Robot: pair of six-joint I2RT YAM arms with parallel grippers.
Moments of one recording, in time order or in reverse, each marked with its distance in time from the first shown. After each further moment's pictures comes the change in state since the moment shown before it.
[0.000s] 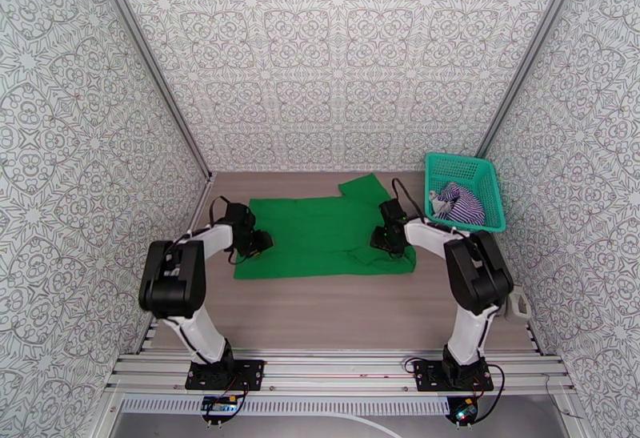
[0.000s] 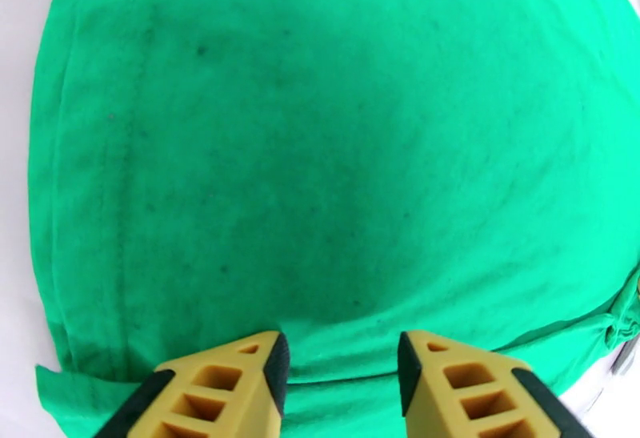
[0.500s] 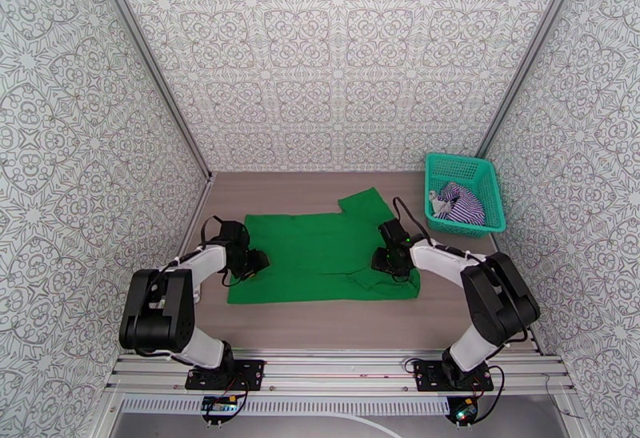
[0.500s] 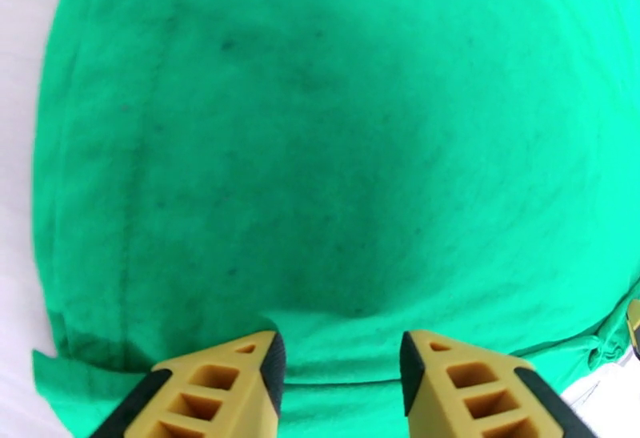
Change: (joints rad) left arm -0.003 -0.155 -0.109 -0.109 -0.049 -0.053; right arm 0.075 -0.150 -0.100 -0.136 0.024 0.033
